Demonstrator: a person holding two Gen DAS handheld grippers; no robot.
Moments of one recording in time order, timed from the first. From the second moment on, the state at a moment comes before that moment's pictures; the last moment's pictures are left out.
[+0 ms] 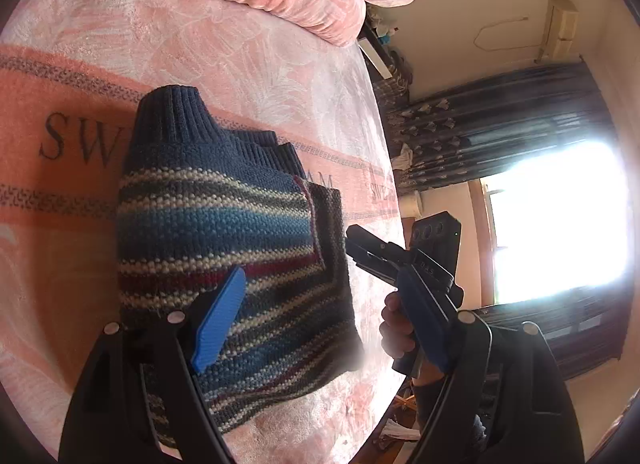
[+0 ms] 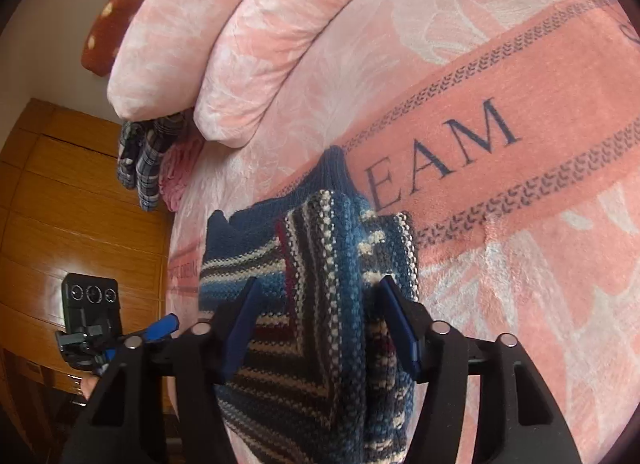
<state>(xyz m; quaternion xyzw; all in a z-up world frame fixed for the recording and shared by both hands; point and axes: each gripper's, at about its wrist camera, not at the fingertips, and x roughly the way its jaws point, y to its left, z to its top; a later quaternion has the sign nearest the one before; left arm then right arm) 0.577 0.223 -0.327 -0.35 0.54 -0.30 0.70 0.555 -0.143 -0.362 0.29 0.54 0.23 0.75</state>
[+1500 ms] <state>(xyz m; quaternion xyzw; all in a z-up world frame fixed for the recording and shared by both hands) 0.481 0.309 -0.383 -0.32 0.59 -0.25 0.69 0.506 -0.206 -0.375 0.38 0.57 0.29 0.67</state>
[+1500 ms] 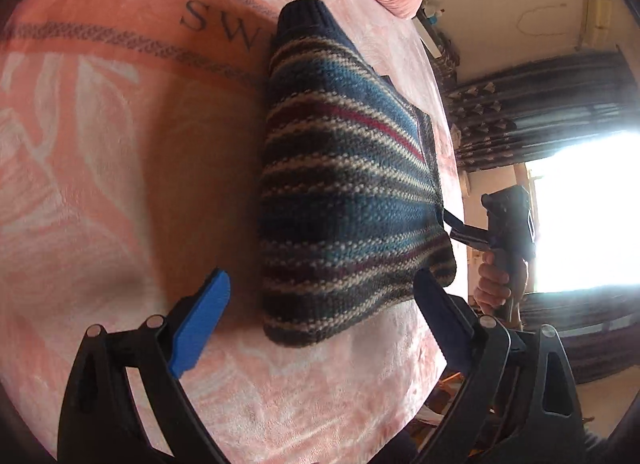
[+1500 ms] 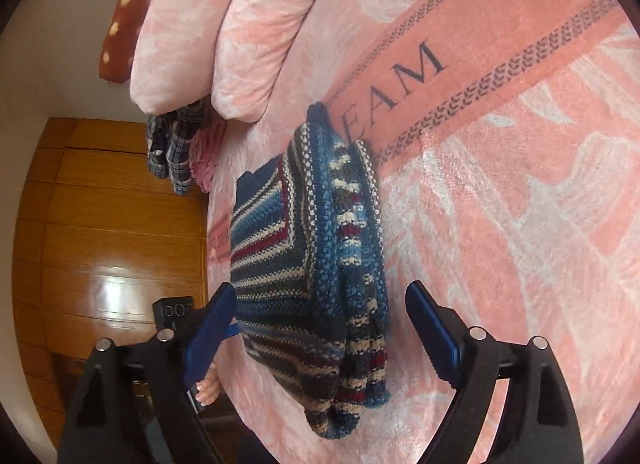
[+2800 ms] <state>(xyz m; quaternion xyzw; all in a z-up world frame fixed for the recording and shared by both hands) 0.503 0.268 -0.440 -0.38 0.62 -0.32 0.61 0.607 -0.113 -0.437 0.37 0.62 0.39 0.58</state>
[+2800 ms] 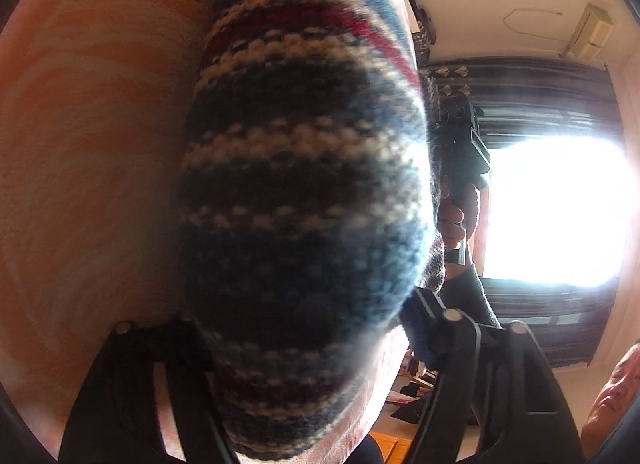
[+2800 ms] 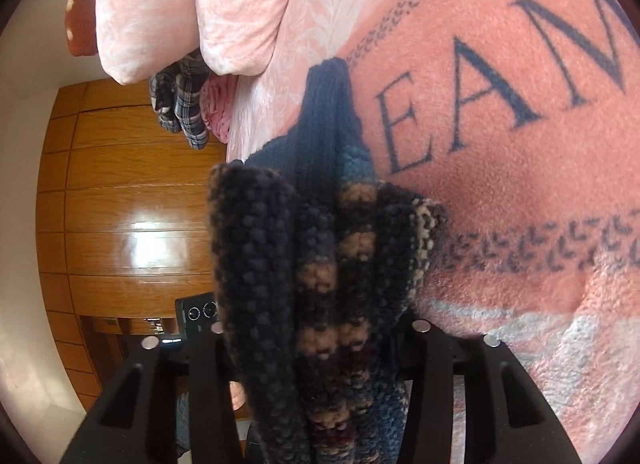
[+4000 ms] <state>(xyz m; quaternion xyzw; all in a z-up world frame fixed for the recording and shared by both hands) 0.410 0.329 -0.353 -0.38 0.58 -0.28 0.67 0.549 -0.033 -0.333 0.31 0.59 0.39 0.64</state>
